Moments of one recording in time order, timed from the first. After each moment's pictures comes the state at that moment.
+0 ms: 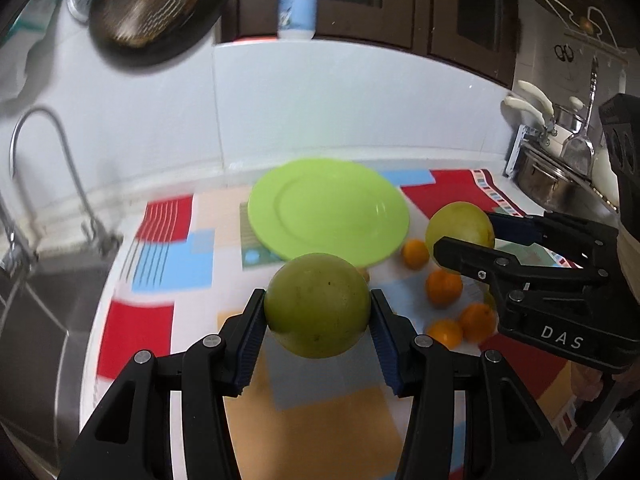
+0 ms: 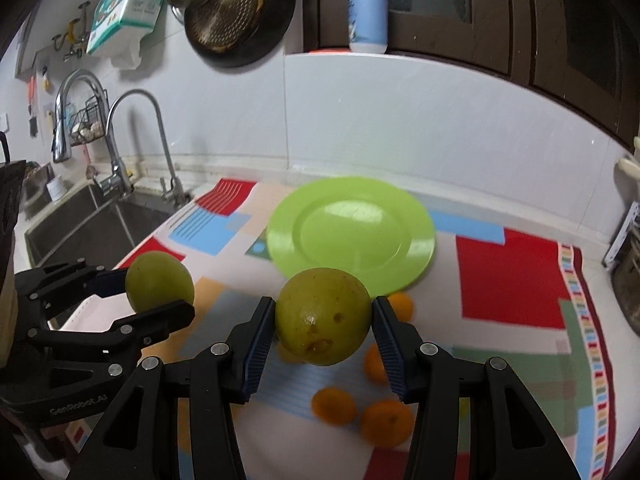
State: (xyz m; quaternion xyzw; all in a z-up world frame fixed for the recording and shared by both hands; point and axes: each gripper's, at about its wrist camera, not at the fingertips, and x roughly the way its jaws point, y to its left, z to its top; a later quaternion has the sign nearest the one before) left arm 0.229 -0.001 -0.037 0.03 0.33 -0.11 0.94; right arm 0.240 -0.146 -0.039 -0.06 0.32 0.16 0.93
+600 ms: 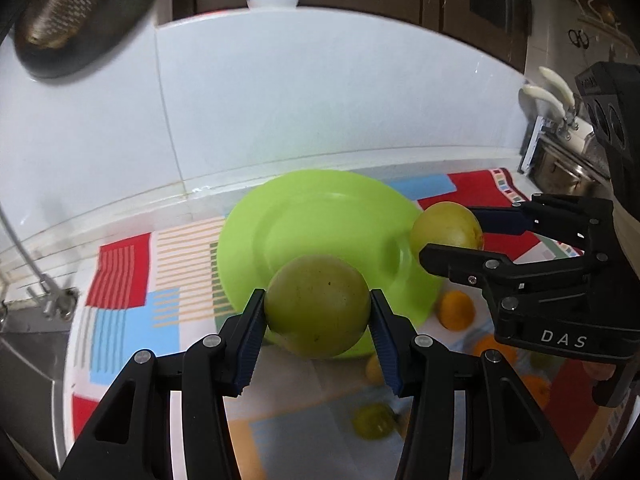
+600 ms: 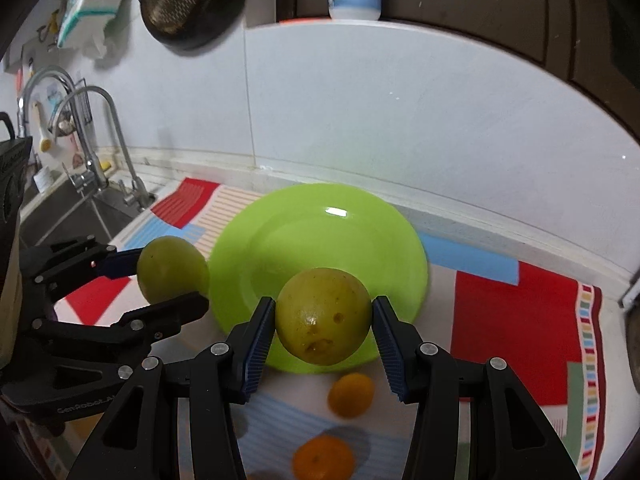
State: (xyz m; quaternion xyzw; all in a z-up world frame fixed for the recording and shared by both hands) left arm 0.343 -0.027 -0.063 0.05 0.36 -0.14 0.92; right arm 0.353 -0.154 -0.055 -0.09 0.36 0.18 0.91
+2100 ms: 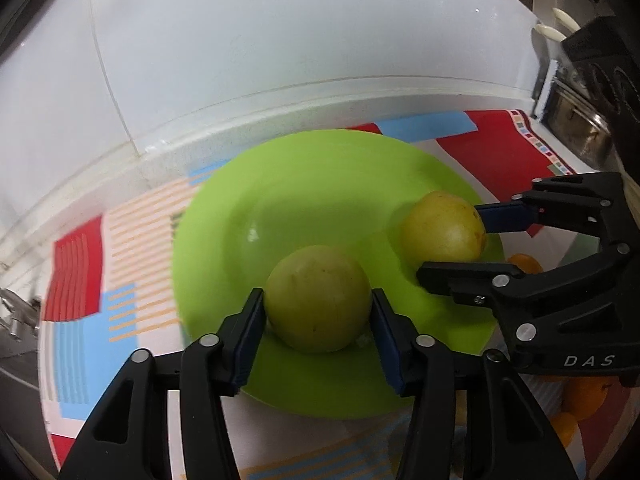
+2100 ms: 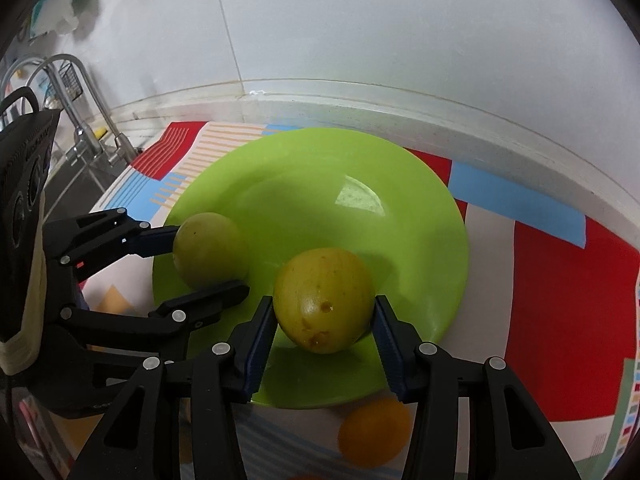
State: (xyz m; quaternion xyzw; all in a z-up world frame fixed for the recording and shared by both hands) left arm 0.398 -0.034 -0.105 0.10 0.42 -0.15 0.89; right arm 0.407 -0.154 -0.116 -0.06 0.46 0.21 0.86
